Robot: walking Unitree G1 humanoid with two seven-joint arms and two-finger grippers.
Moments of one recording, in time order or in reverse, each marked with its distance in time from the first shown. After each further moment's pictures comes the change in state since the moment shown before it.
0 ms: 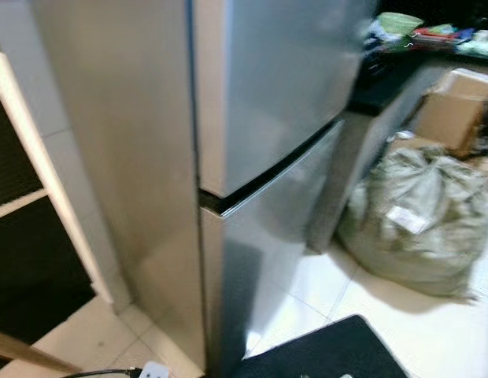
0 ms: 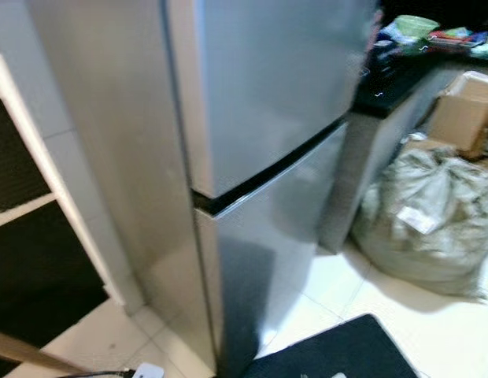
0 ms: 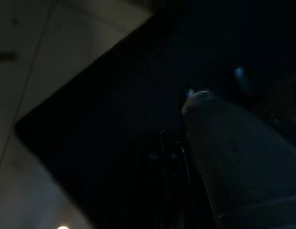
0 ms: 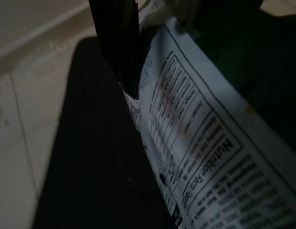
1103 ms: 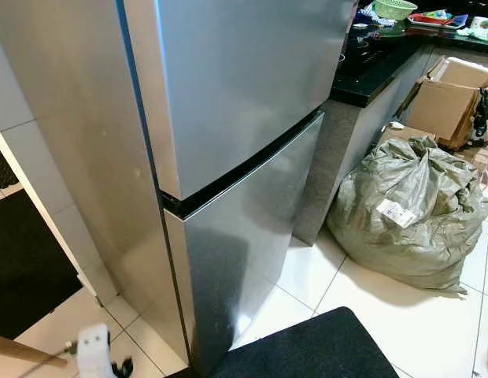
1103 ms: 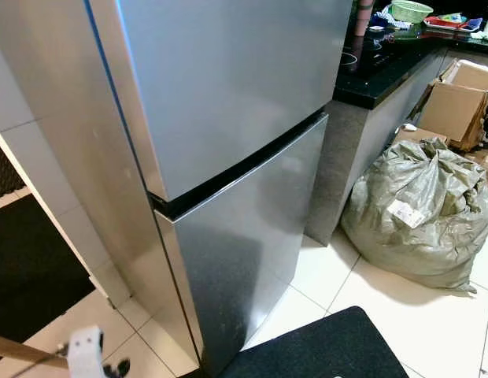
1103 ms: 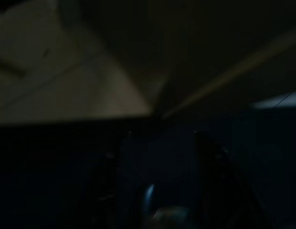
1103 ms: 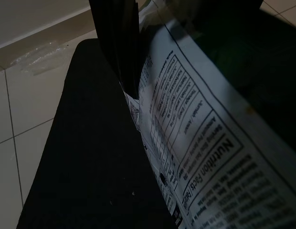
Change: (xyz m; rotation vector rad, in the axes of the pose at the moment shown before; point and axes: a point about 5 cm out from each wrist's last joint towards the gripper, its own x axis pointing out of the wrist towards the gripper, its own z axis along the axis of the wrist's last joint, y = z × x) left arm -0.025 0.083 0.069 -0.517 -0.539 0.058; right arm 0.000 0.002 -0.002 -0.001 0.008 0.012
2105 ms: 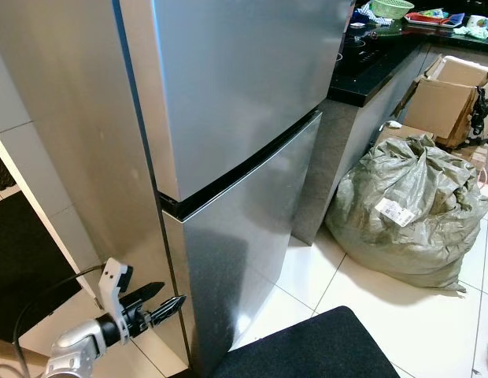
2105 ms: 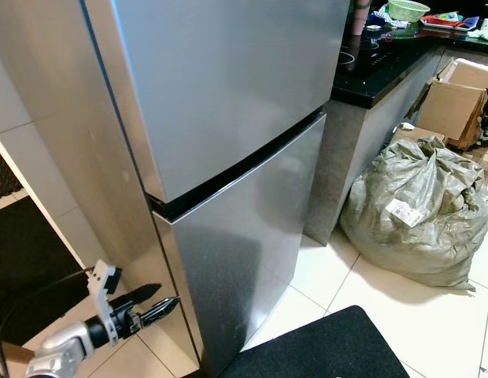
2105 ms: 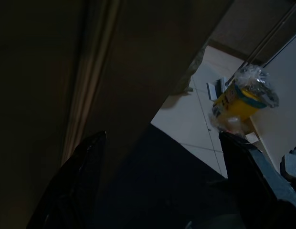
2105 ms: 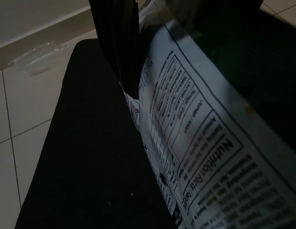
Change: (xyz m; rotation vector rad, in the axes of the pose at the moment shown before) left arm -0.001 -0.066 0.085 0.290 -0.184 -0.905; right arm 0.000 0.000 -0.001 0.001 0.003 0.001
